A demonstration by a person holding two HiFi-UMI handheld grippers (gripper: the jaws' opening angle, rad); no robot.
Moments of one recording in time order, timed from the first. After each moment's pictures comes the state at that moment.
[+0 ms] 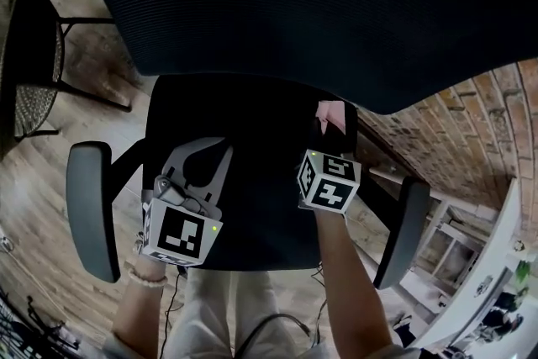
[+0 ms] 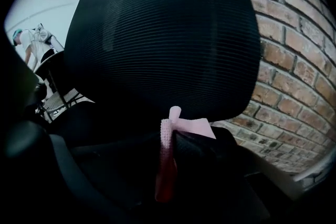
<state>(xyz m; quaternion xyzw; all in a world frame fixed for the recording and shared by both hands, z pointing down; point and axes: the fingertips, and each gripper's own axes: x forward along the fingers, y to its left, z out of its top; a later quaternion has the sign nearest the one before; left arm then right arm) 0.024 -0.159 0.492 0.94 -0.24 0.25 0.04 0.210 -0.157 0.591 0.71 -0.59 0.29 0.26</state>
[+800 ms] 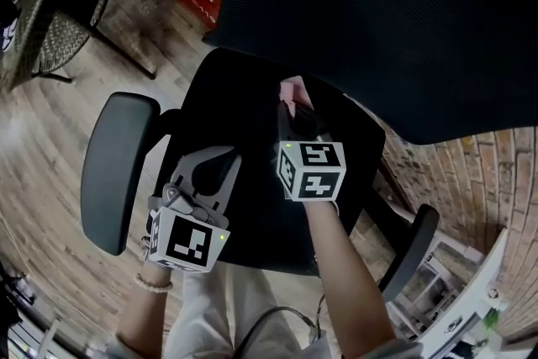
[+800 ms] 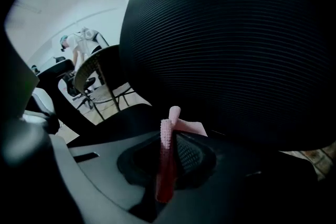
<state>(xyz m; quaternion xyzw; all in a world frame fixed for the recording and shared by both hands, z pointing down) -0.051 -0.130 0.510 0.90 -0.33 0.25 0.10 0.035 -0.217 0.591 0.53 -0.76 0.27 0.26</state>
